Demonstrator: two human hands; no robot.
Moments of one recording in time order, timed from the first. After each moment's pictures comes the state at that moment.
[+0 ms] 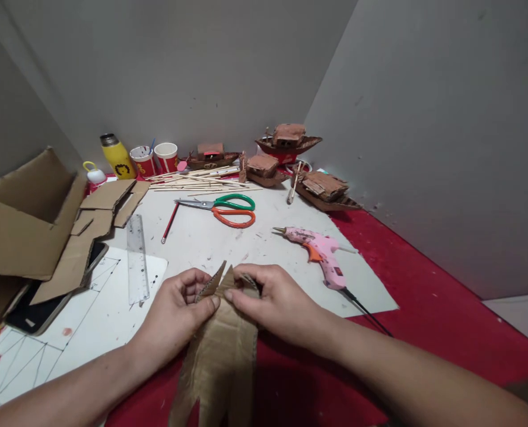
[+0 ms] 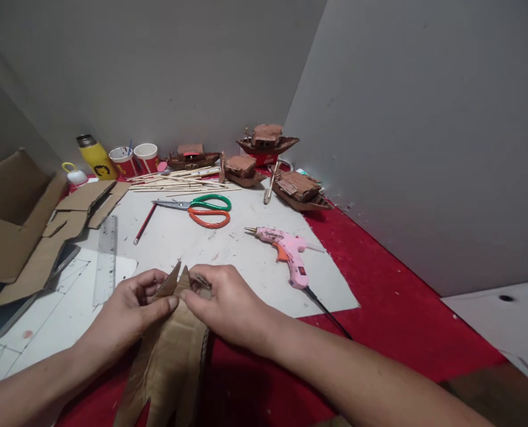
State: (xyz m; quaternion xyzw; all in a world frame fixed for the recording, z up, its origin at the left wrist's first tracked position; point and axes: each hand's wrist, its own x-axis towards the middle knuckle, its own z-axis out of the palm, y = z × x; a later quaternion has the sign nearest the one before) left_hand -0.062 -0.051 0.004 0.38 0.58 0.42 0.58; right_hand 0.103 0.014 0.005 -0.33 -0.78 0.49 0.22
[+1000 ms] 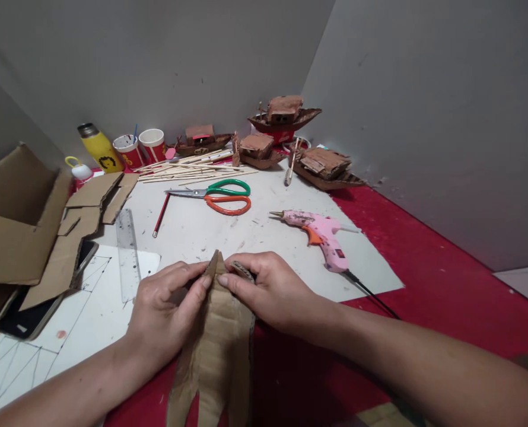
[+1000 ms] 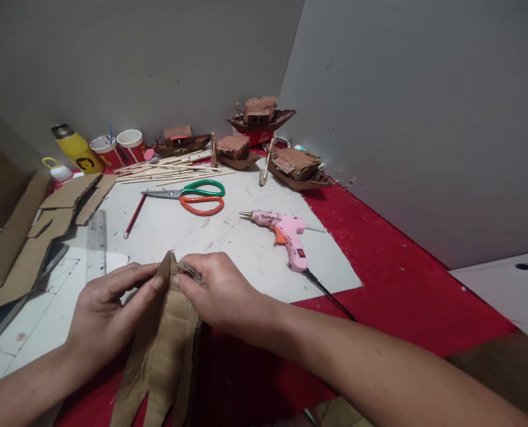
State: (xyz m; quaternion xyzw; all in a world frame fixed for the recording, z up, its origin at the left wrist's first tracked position) left_hand -0.070 -0.050 0.001 0.70 0.55 0.43 0.13; right_hand 0.102 0.016 0.002 -0.35 -0.72 0.56 0.23
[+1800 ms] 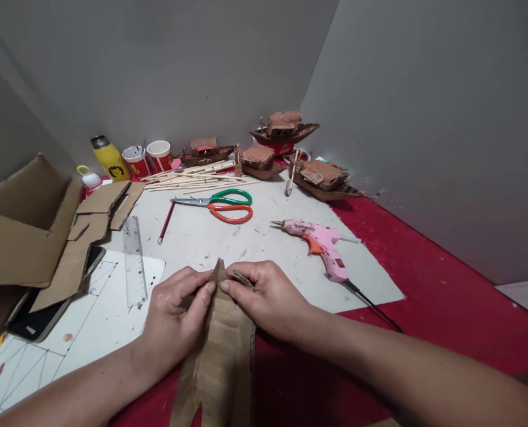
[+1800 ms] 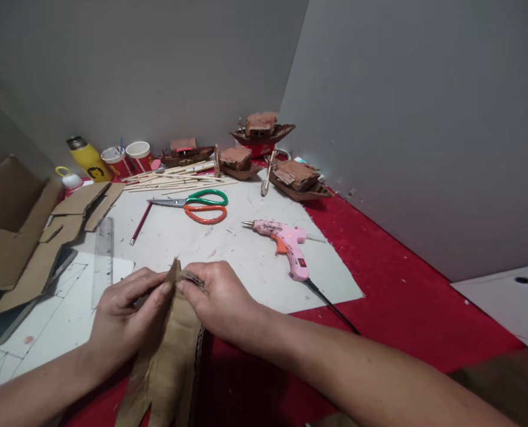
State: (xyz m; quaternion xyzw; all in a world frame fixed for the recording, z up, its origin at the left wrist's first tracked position) left_hand -0.068 -0.050 -0.010 0.70 0.53 0.46 0.14; right_hand 0.097 0.014 -0.003 -0.33 -0.71 0.56 0.27
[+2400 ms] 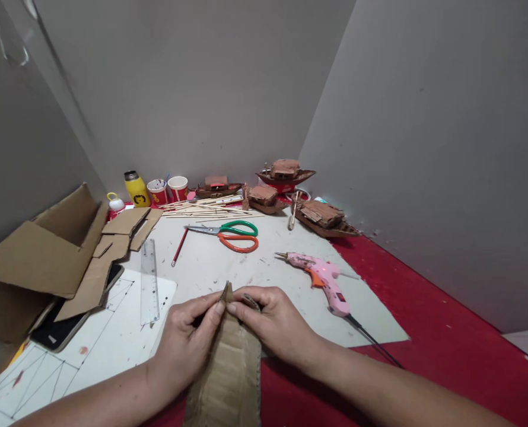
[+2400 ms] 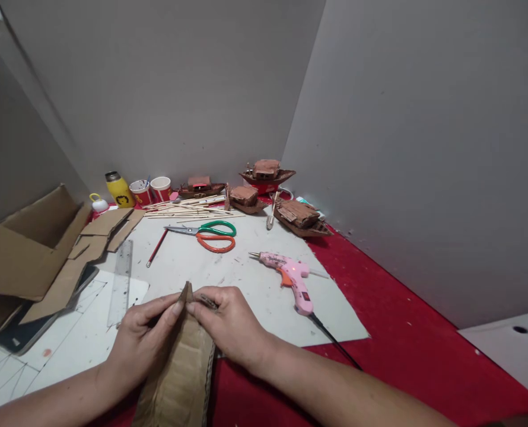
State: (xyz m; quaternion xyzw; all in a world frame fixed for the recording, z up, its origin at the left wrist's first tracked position) left_hand -0.065 -0.058 -0.013 0.63 0.54 0.49 0.27; right_hand 0.094 0.013 -0.001 -0.29 -0.70 0.57 0.31
